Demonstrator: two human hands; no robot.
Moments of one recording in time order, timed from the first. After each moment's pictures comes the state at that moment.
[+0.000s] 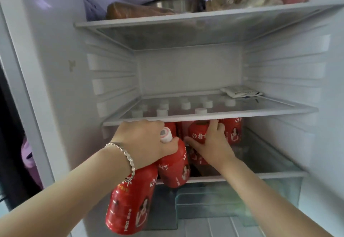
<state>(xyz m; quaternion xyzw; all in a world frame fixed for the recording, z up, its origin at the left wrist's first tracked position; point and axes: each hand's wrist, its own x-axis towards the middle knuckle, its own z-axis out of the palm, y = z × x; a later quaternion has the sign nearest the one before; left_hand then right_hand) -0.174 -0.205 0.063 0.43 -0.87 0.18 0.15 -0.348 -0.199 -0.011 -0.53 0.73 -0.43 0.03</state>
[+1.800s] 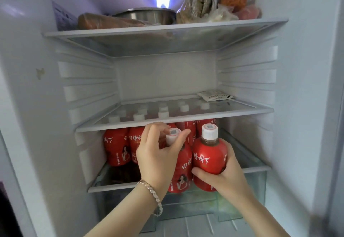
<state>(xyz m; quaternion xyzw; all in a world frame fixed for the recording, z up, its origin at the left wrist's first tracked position) -0.255 -0.189 -0.007 0.18 -0.67 -0.09 0.71 -0.386 -0.115 -0.059 -0.51 0.56 -0.64 0.13</state>
